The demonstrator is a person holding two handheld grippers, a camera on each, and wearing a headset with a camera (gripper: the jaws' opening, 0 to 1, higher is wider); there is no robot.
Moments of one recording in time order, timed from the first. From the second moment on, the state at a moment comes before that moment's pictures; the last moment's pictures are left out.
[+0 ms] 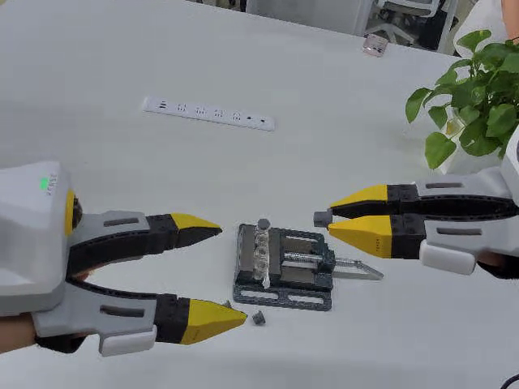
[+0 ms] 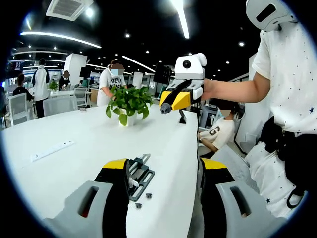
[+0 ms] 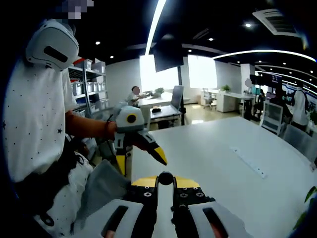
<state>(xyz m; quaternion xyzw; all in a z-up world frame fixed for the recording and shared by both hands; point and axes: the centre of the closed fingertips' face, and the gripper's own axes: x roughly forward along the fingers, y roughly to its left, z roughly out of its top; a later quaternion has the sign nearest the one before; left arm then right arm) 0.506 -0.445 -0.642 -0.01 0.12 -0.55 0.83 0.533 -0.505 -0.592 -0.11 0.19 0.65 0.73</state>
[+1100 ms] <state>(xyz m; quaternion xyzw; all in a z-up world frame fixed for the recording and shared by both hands) 0.524 -0.423 -0.710 0.05 0.15 -0.50 0.85 0.598 -0.483 -0.649 -0.23 0.29 0.64 0.68</state>
